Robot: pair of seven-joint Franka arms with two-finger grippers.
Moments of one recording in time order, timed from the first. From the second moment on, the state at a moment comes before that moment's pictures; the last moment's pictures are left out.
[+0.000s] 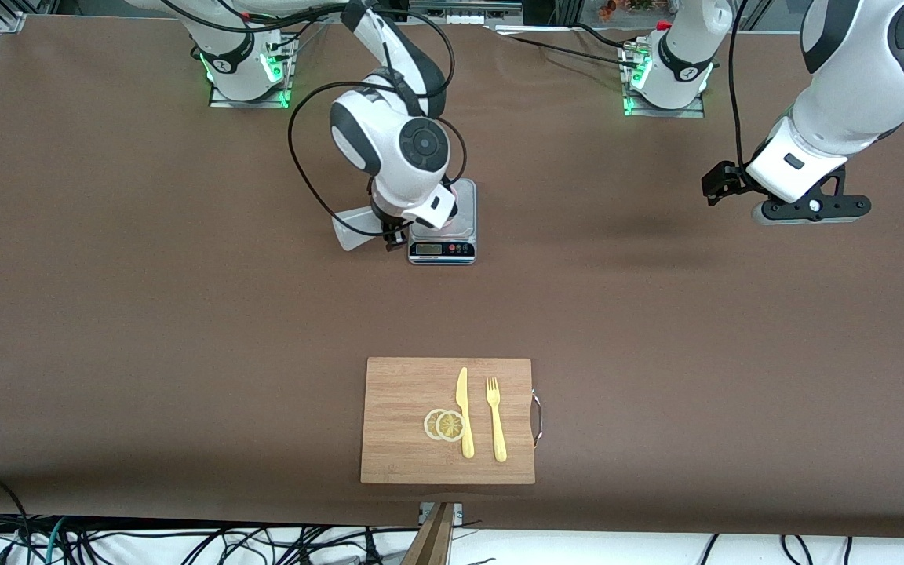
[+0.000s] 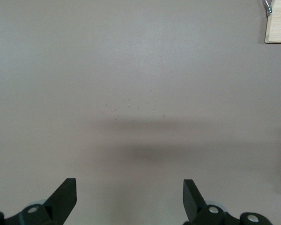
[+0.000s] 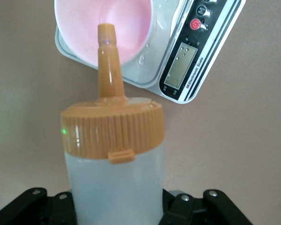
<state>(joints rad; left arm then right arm) -0.06 -0.07 -0.12 -1.90 0.05 1.72 -0.23 0.79 0.52 -0.05 -1.61 -0.13 1.84 -1.17</state>
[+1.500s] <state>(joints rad) -0.06 -0.07 -0.12 -1.90 0.05 1.72 -0.23 0.20 0.54 -0.07 -1.65 0.55 1.87 -2.06</state>
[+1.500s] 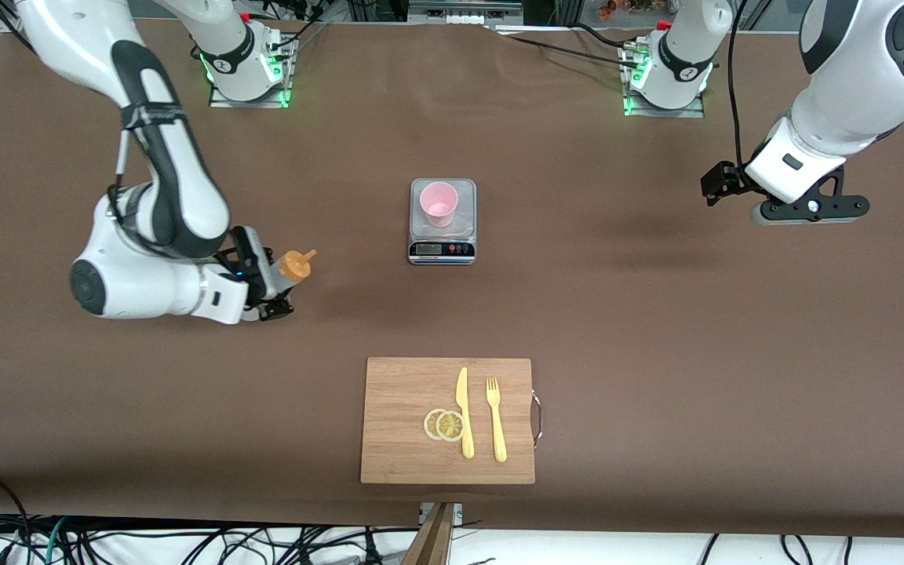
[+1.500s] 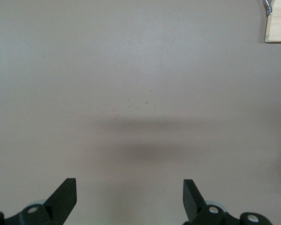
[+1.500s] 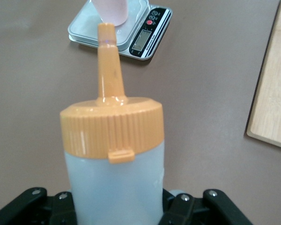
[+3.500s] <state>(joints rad) -0.06 -0.07 -0.12 -1.90 0.05 1.72 -0.23 -0.25 0.74 -0.07 -1.82 0.94 1.35 -2.63</state>
